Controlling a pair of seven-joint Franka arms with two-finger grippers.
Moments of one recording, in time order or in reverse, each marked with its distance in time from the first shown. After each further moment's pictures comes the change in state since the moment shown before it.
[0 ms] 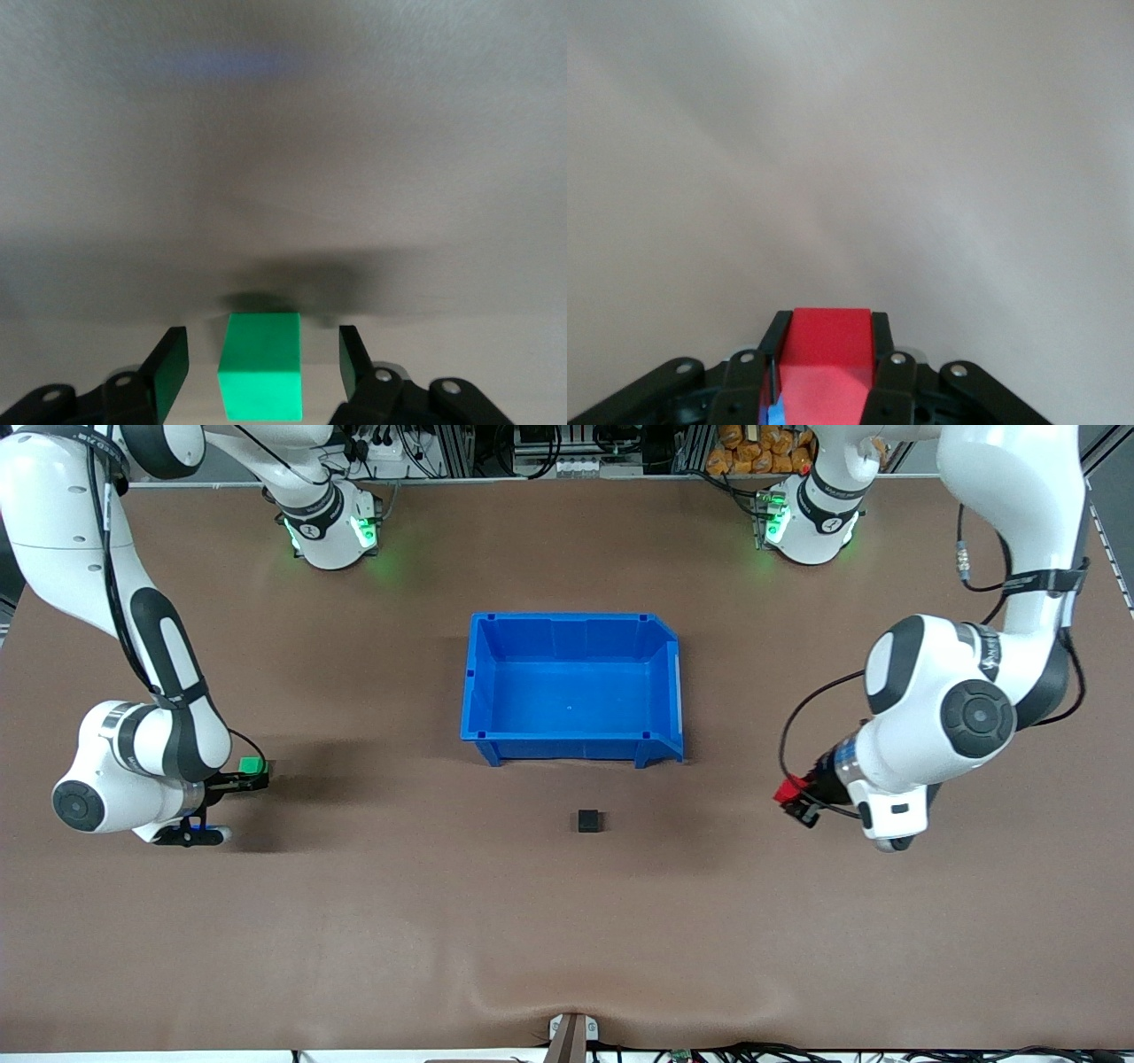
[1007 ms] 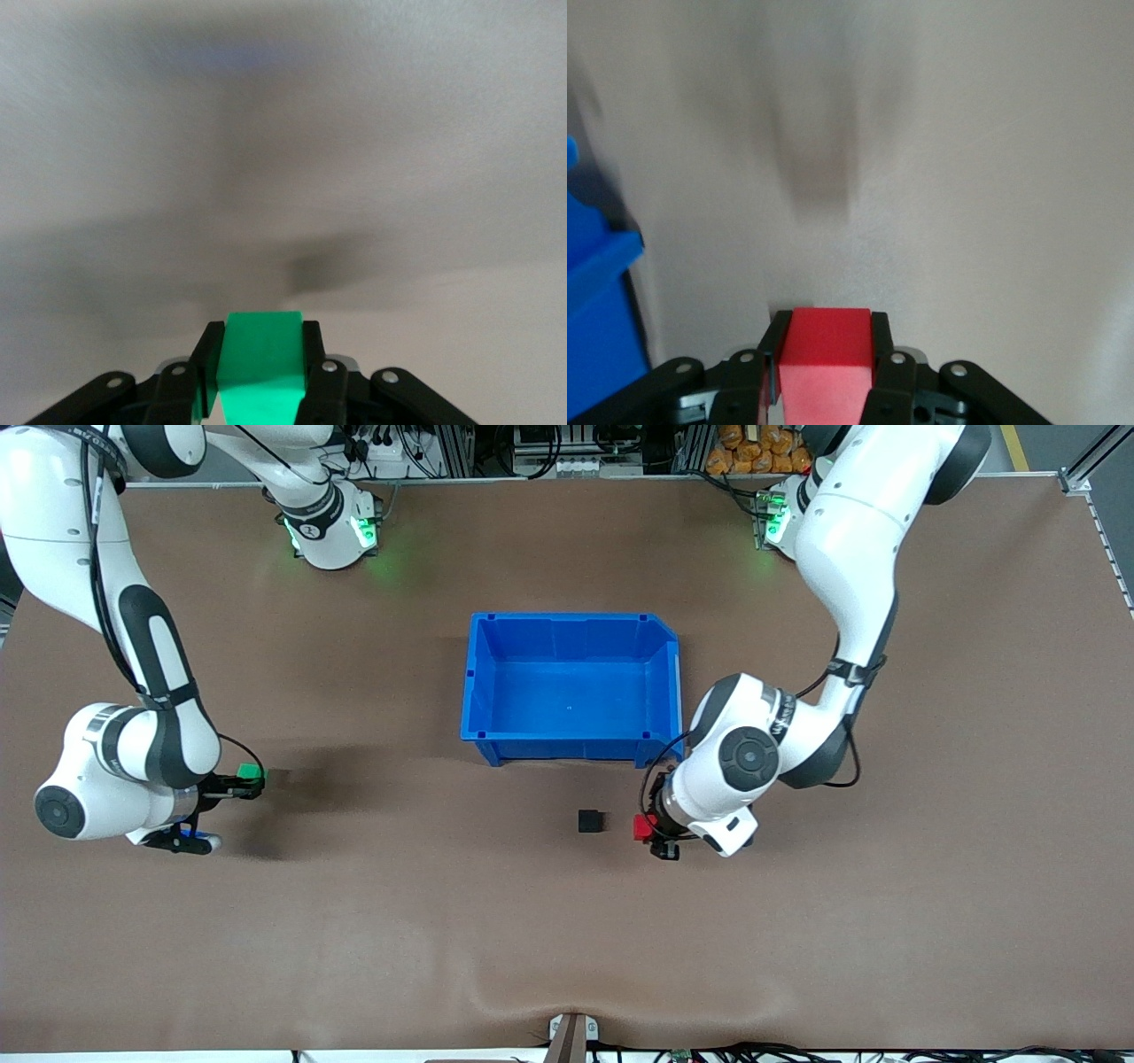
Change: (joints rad) left arm -0.251 0.363 0.004 0.256 -0.007 0.212 -0.808; right arm 0.011 -0.004 0.007 0.110 0.089 -0.104 0.171
